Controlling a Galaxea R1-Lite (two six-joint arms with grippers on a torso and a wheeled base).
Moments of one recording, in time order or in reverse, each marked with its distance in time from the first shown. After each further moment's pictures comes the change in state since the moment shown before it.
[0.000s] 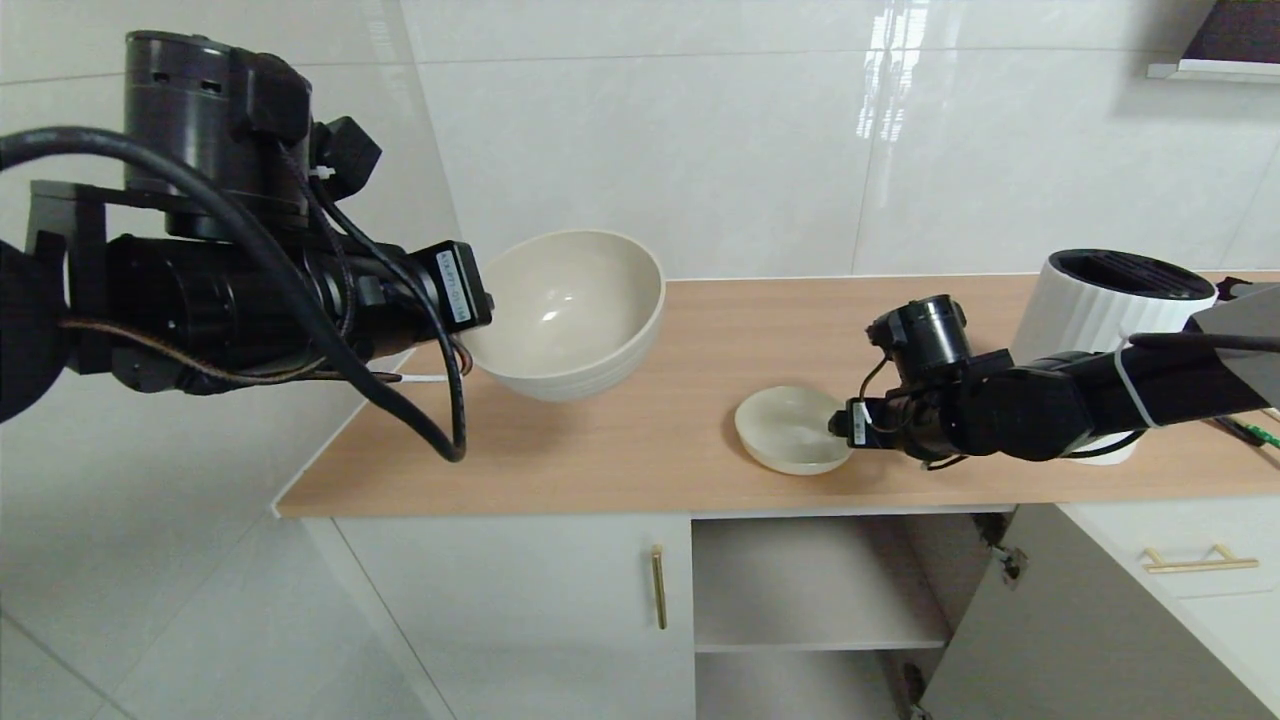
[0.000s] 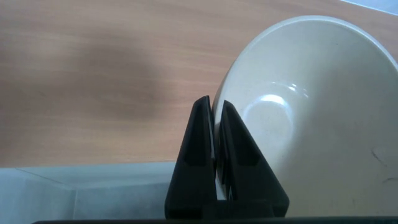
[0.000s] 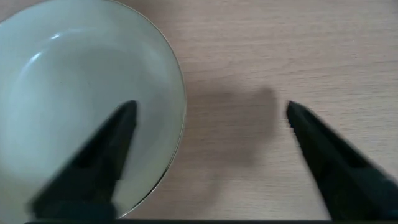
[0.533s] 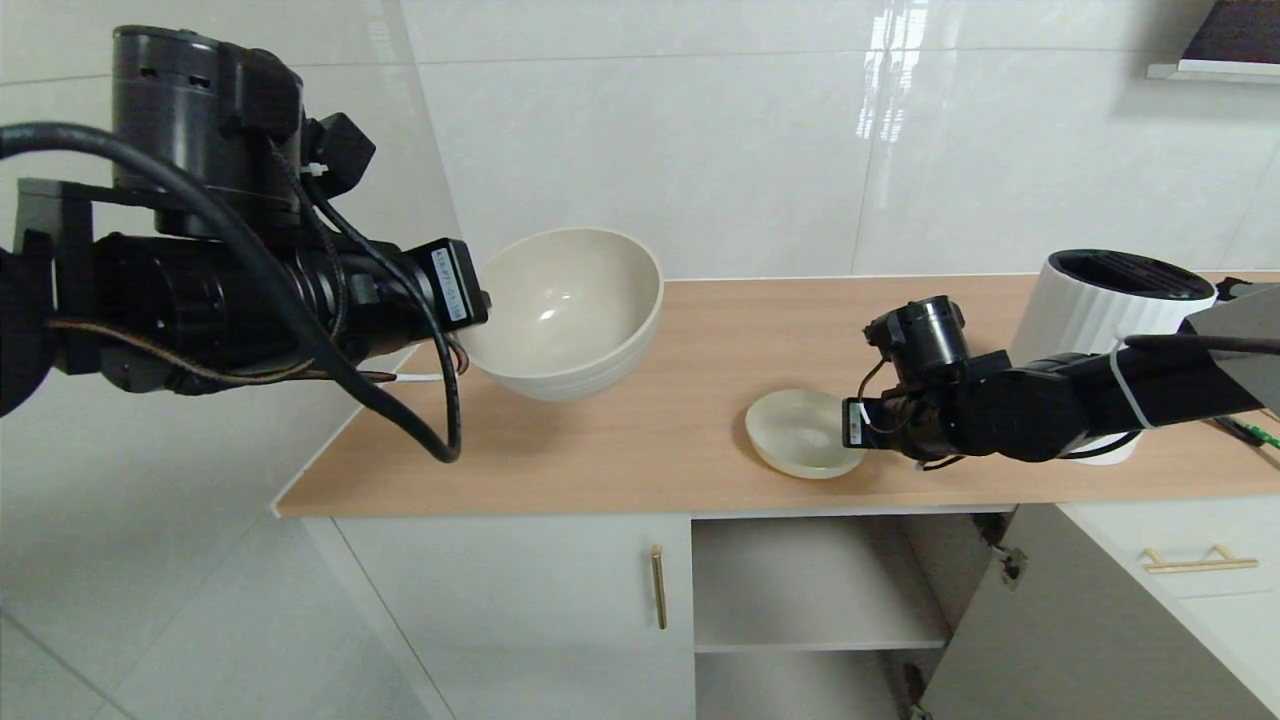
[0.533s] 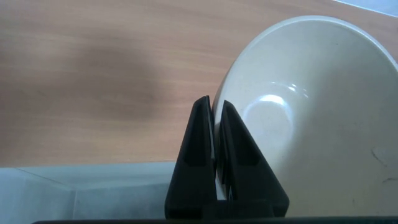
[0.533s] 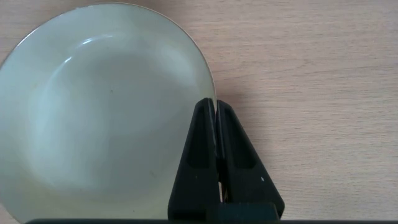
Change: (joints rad) left arm 0.000 -0.010 0.003 0.001 0.000 0.000; right arm 0.000 0.008 -0.001 -0.007 0.034 0.006
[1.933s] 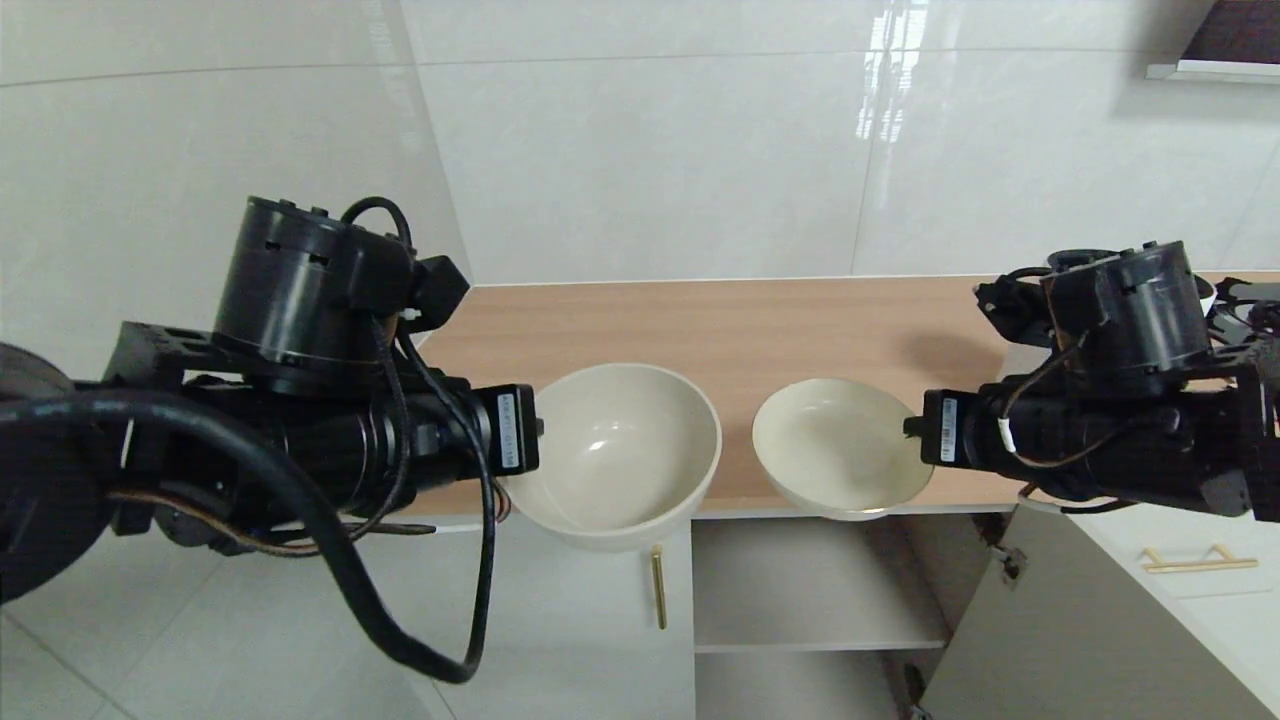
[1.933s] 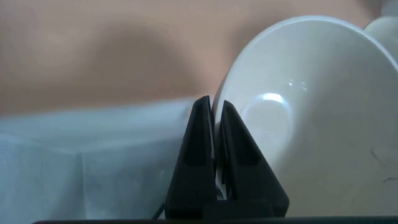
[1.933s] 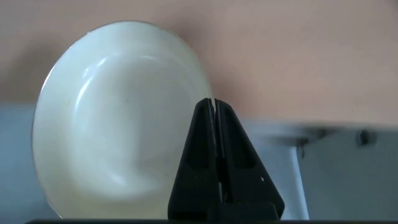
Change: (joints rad) left arm -0.142 -0.023 0.229 -0.003 -0.009 -0.008; right arm 0.122 -0.499 0.365 0.003 0.077 0.105
